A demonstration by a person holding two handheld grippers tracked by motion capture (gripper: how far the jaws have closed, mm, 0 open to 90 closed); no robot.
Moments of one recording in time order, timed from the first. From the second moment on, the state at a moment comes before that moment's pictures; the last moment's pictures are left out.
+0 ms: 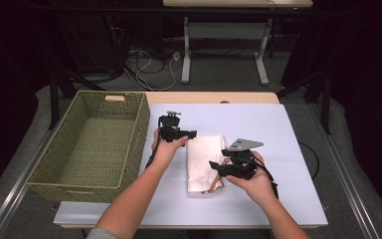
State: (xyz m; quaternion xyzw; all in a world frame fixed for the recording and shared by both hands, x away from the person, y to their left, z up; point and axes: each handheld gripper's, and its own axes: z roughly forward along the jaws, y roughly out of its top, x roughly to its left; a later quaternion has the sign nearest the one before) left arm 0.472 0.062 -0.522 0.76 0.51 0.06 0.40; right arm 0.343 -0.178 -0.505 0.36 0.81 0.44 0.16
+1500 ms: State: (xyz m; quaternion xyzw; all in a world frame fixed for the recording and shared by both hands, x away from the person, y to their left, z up) left arm 0.498 0.056 -0.550 0.75 0.55 -0.01 0.37; right arm 0.326 -0.161 -0.493 0.27 0.86 0.40 0.18
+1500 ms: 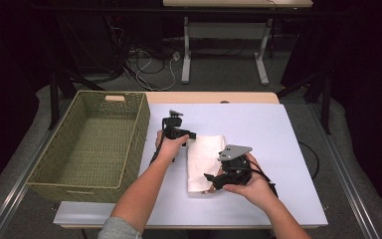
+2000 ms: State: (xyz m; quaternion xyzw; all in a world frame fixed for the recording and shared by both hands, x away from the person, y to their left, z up) left arm 0.496 0.050 -0.549 0.77 0.53 -0.01 0.35; right arm 0.327 -0.161 -0.495 0.27 0.86 0.40 0.17
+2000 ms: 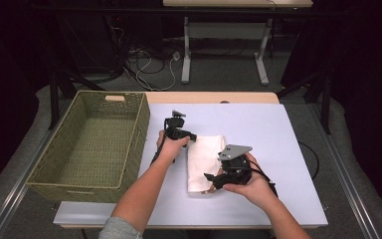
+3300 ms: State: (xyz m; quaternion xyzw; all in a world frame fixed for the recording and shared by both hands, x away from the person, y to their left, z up) left arm 0.497 0.073 -0.517 0.80 0.51 0.12 0.31; right arm 0.340 -0.136 -0.510 0.20 0.90 0.35 0.16
